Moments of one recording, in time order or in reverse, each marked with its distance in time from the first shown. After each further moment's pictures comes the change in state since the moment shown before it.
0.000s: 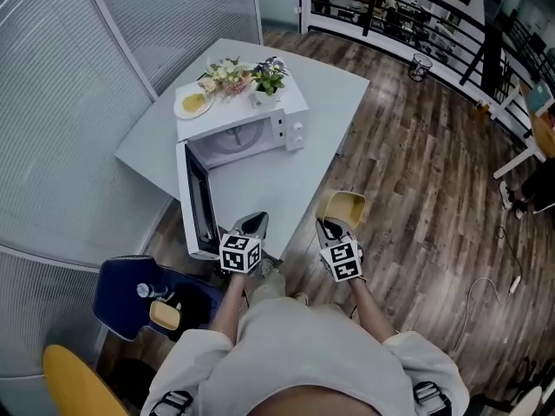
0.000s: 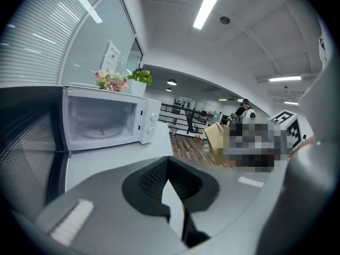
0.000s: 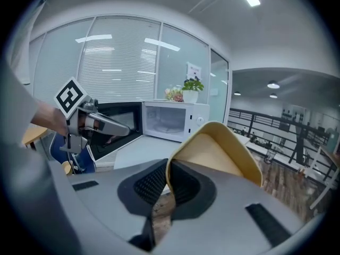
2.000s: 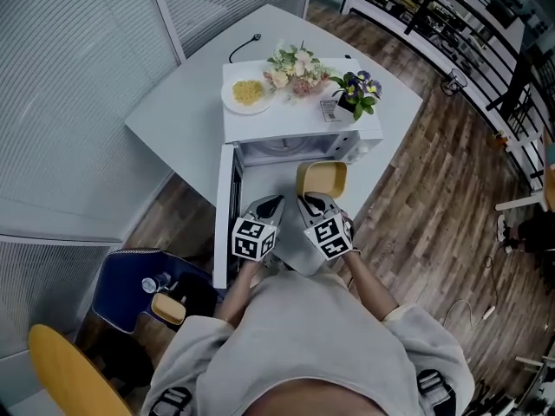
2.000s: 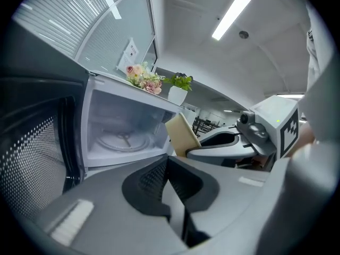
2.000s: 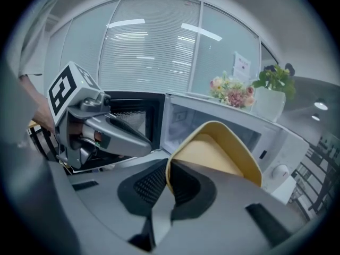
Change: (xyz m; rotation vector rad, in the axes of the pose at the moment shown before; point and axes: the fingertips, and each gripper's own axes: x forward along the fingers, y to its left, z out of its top) left arm 0.029 0.156 0.038 -0.124 -0.061 -0.002; right arm 0.219 0.096 0.120 -0.304 0.066 0.286
